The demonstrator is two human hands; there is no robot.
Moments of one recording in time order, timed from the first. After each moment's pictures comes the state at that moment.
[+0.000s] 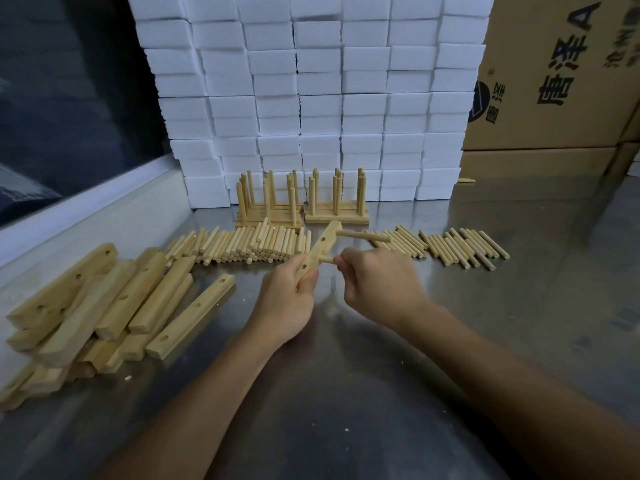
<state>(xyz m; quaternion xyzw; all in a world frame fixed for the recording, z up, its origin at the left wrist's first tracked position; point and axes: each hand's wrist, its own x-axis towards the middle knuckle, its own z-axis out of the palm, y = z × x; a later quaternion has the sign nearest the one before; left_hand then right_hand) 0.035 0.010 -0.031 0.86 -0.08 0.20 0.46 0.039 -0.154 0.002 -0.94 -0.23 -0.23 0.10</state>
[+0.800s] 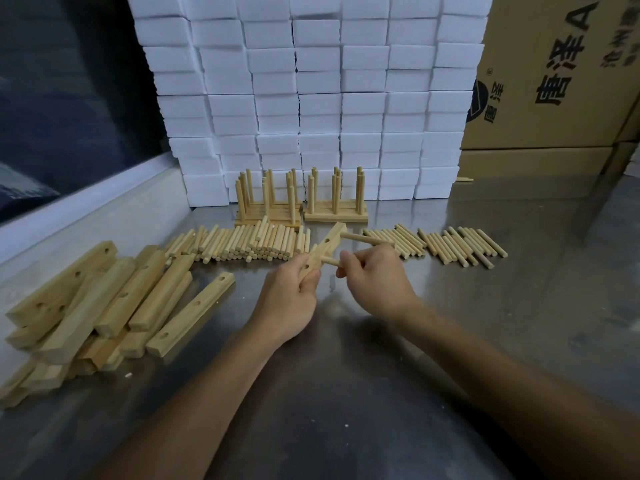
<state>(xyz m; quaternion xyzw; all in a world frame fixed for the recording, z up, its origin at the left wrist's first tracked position) 0.033 0.008 -0.029 0.88 -0.09 0.20 0.43 0.041 -0.144 -0.001 -0.85 -0.11 -0.13 0.49</state>
